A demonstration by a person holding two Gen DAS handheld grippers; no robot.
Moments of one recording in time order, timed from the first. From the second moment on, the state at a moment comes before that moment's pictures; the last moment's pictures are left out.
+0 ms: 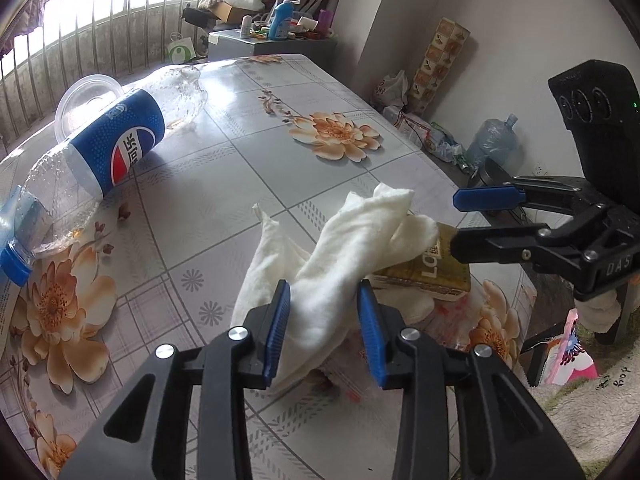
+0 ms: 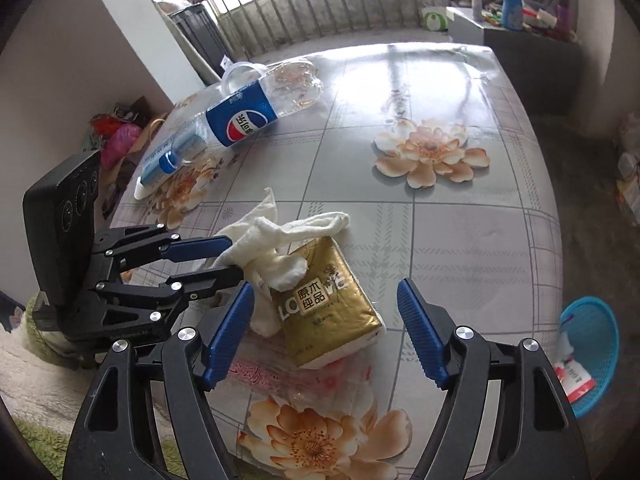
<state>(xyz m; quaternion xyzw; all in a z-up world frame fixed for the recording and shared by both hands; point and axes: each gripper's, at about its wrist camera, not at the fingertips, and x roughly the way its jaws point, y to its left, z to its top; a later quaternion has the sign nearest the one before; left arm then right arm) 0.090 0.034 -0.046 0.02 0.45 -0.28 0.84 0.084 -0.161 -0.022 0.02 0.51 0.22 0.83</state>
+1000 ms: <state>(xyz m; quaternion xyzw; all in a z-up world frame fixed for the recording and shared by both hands) 0.091 0.066 0.011 -0.03 0.39 -0.26 0.88 0.080 -0.193 -0.019 0.13 0.49 0.22 0.84</state>
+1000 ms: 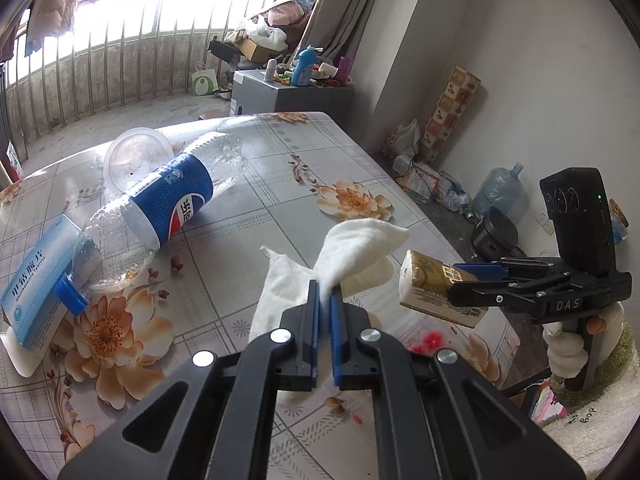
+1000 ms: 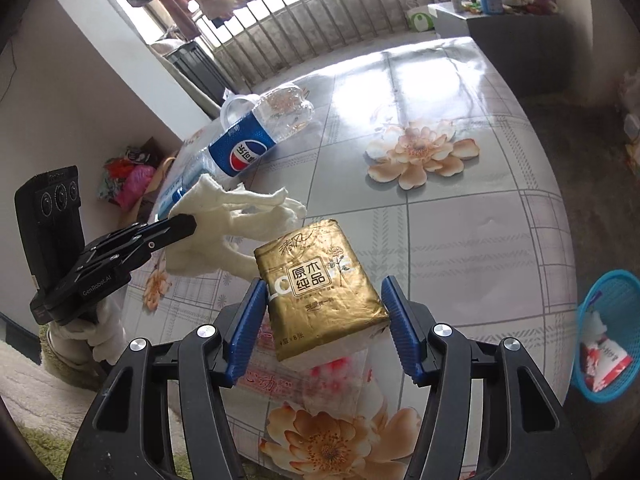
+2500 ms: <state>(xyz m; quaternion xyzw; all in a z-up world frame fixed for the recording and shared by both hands) 0.205 -0.449 -0.082 0.14 0.50 -0.48 0.71 -0.020 -0.606 -0.184 0.57 0.33 -0.29 0.69</state>
